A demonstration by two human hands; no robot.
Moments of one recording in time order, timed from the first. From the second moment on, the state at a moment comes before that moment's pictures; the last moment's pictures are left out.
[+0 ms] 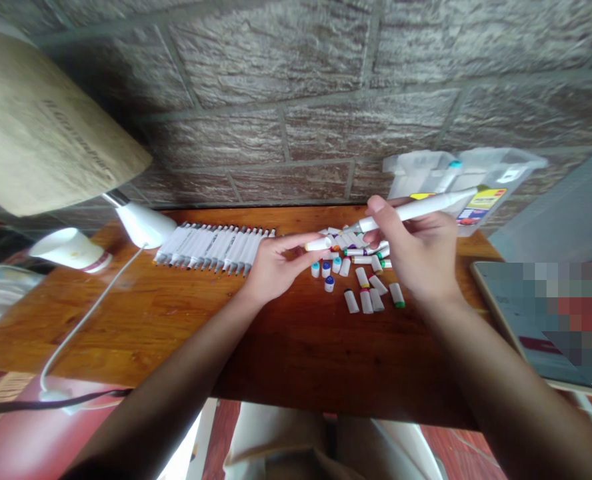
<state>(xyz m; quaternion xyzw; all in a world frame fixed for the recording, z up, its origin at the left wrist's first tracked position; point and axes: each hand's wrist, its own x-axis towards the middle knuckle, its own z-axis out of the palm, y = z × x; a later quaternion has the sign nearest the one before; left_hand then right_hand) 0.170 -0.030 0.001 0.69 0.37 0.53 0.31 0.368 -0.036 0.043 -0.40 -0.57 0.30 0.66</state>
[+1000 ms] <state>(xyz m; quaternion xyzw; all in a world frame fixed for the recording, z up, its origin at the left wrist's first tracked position) 0.167 -0.032 0.004 0.73 0.34 0.45 0.38 0.367 -0.030 0.036 -0.41 -0.48 0.37 0.68</state>
